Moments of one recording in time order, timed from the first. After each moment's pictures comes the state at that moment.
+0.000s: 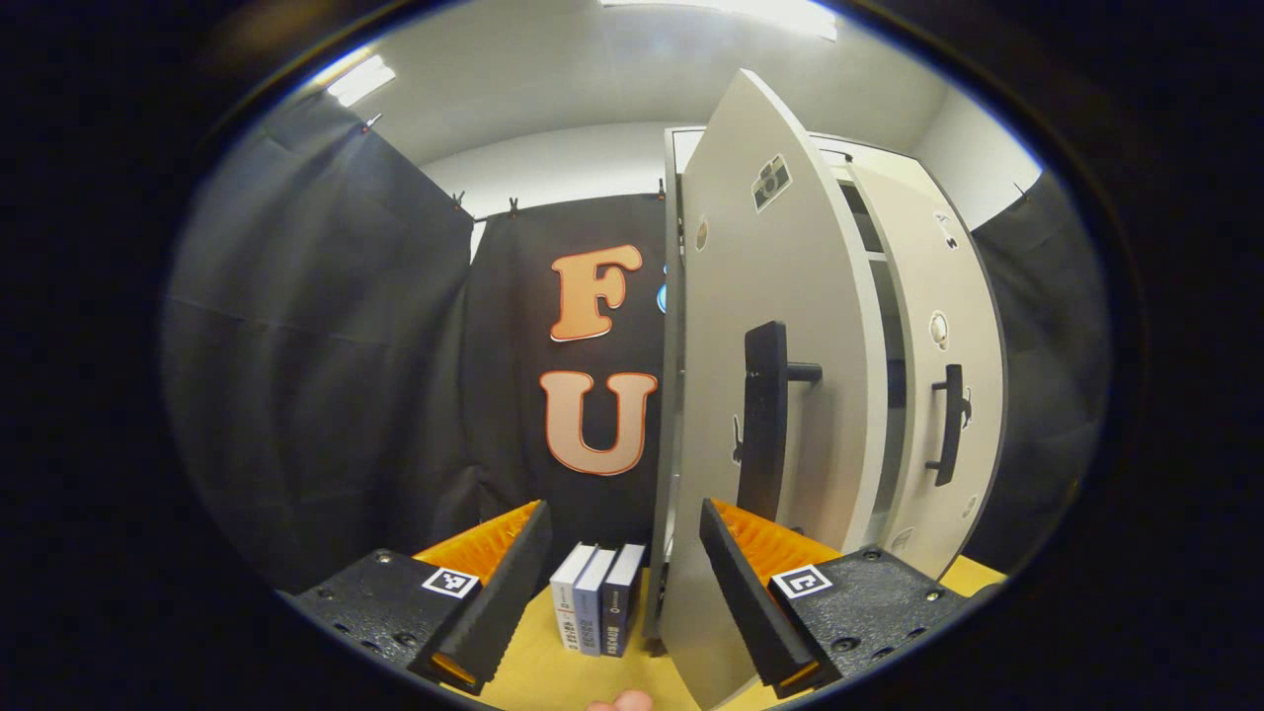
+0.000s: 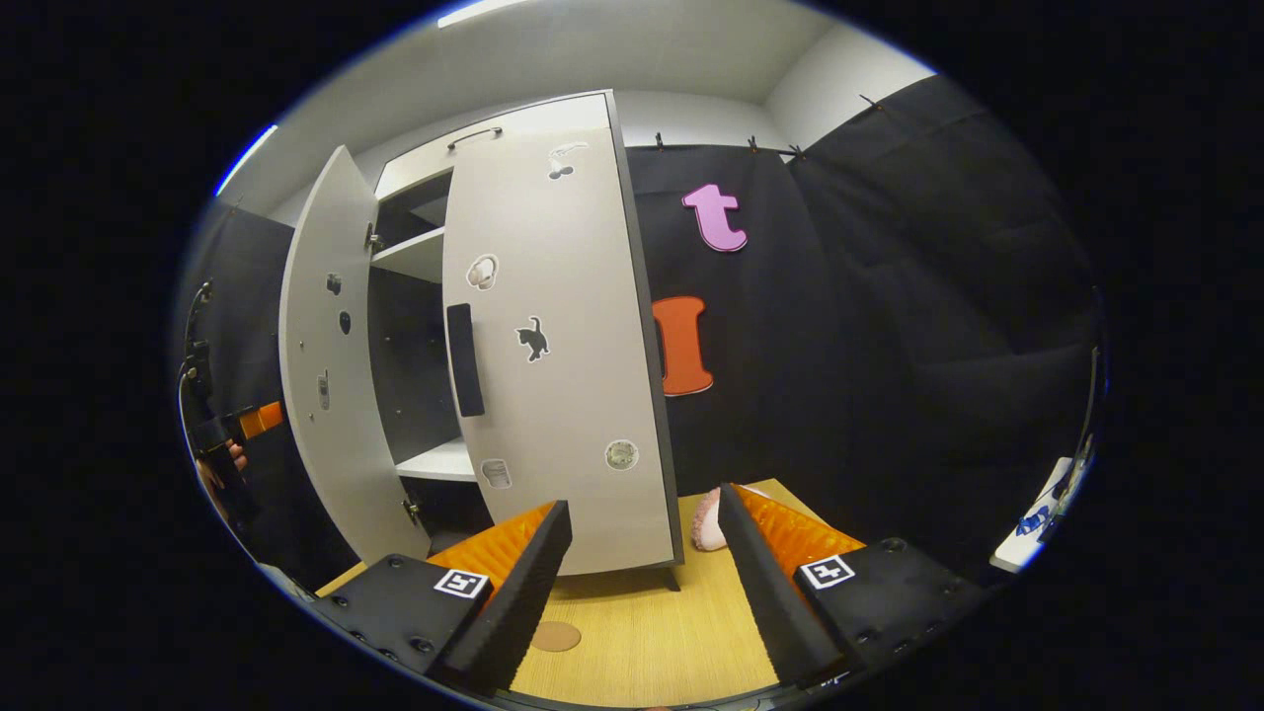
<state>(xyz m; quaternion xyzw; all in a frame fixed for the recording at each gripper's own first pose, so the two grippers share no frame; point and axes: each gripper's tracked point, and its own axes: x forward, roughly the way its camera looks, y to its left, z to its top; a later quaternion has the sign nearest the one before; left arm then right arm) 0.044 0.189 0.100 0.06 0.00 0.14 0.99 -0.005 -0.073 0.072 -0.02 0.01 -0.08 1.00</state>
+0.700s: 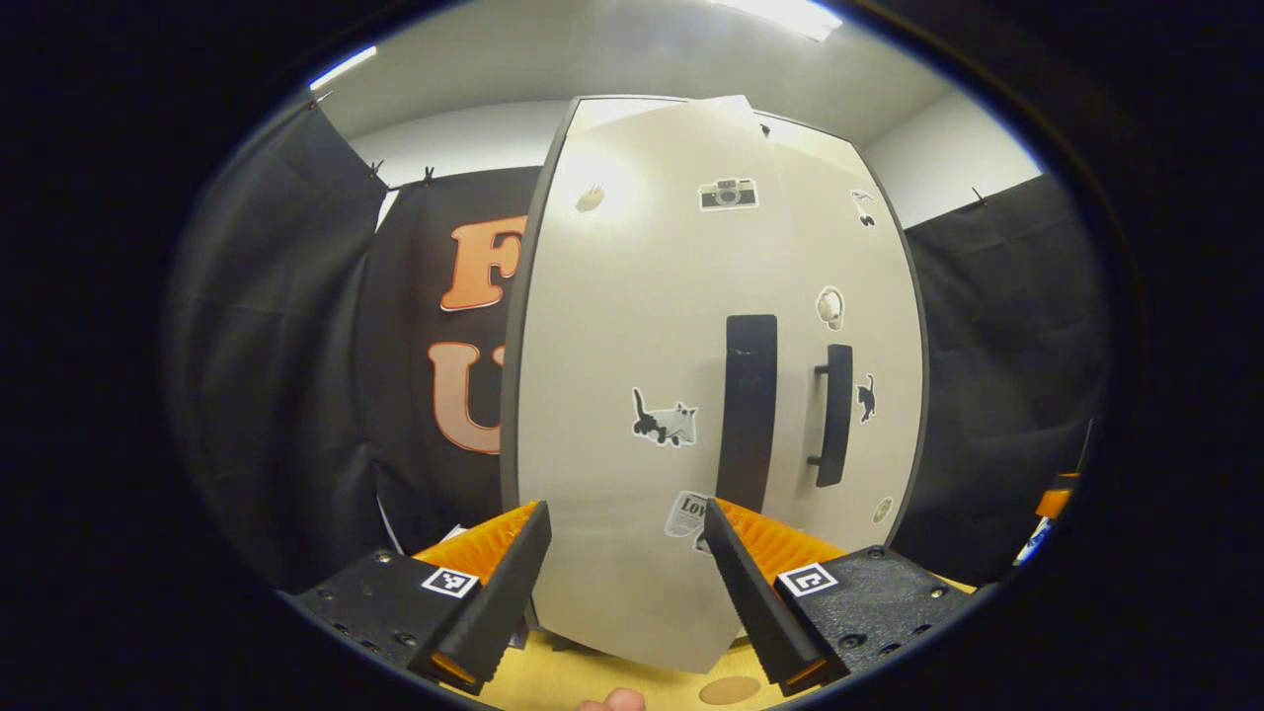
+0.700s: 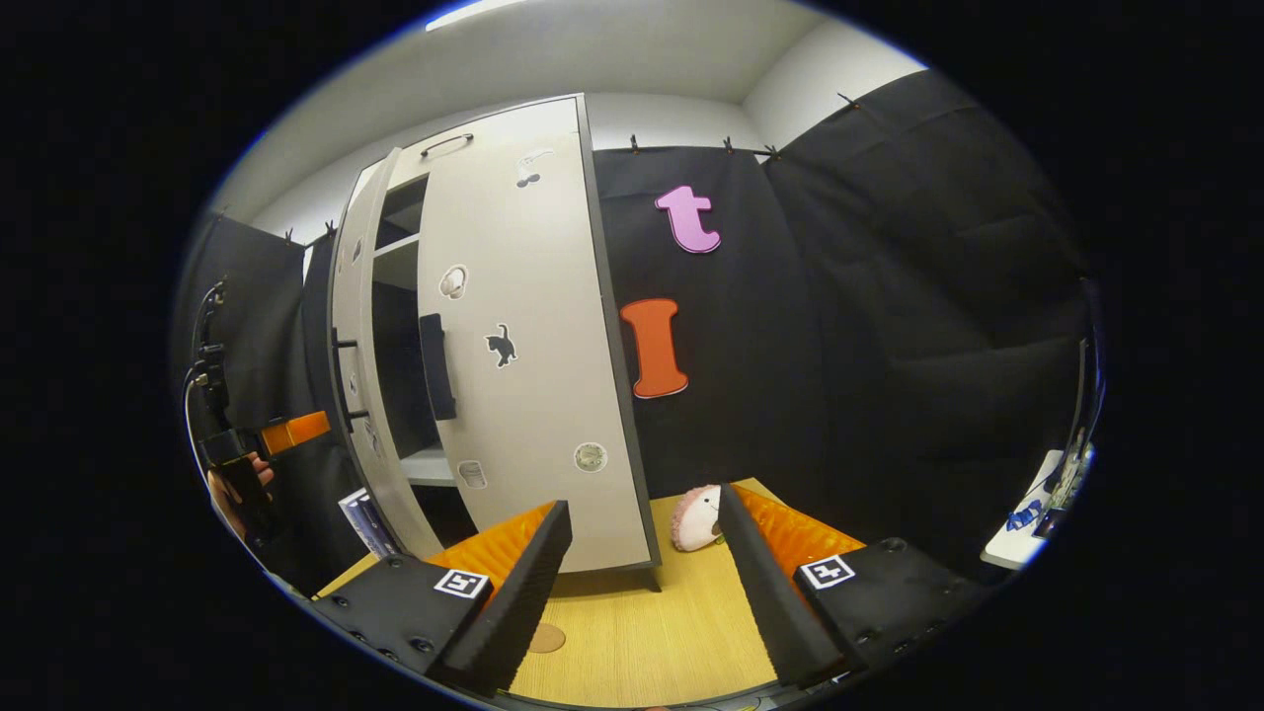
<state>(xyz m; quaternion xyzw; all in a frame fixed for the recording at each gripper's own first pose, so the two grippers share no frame) 0.100 0.083 0.057 0.04 0.04 0.03 1.00 -0.014 -0.097 0.075 -0.01 0.00 -0.12 0.99</state>
